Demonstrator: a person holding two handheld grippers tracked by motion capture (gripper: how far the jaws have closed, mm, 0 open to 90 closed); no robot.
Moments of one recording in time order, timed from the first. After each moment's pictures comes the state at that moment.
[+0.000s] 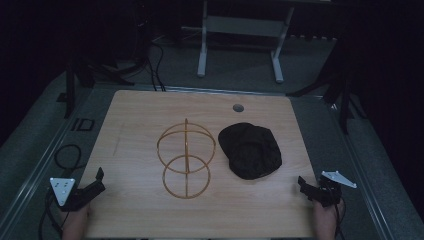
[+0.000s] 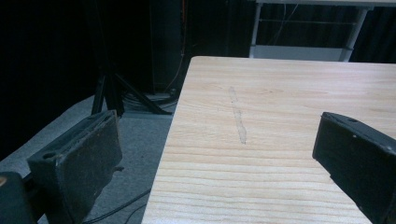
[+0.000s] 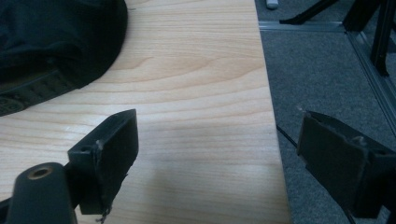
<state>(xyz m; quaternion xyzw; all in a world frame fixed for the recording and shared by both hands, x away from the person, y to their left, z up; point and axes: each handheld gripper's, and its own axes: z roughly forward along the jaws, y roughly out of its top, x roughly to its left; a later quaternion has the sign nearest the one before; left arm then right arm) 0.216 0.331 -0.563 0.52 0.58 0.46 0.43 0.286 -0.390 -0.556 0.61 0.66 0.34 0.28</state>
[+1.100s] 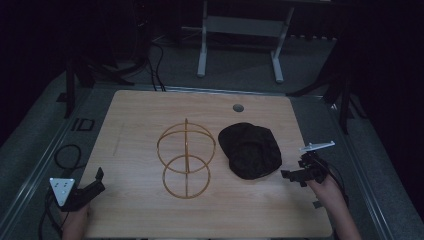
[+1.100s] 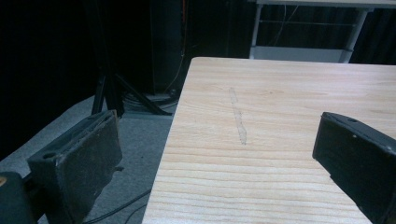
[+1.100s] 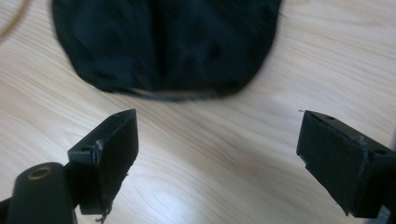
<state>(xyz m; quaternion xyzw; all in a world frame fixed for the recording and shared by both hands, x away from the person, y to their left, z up) 0.216 0.331 -0.563 0.52 0.58 0.46 0.43 0.338 -0.332 -0.471 0.48 0.83 0.27 0.10</state>
